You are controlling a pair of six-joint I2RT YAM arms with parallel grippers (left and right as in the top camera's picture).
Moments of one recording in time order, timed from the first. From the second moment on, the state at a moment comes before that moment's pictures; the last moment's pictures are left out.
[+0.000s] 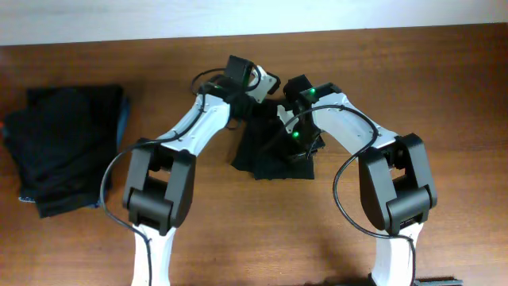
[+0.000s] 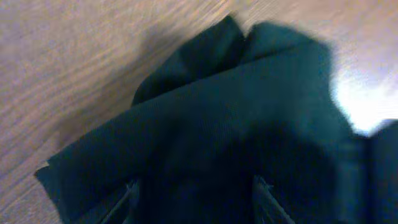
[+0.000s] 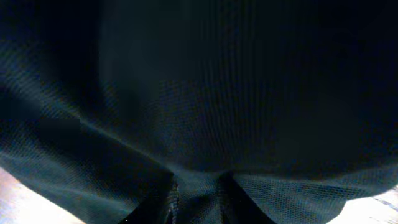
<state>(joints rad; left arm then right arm) -0.43 2.26 1.72 -0.53 0.39 0.15 0.34 2.10 1.55 -1.06 -0.25 -0.01</state>
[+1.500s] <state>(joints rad) -0.27 2.39 2.22 -0.75 0.03 0.10 0.34 1.98 1.68 -1.07 -0.27 0.00</state>
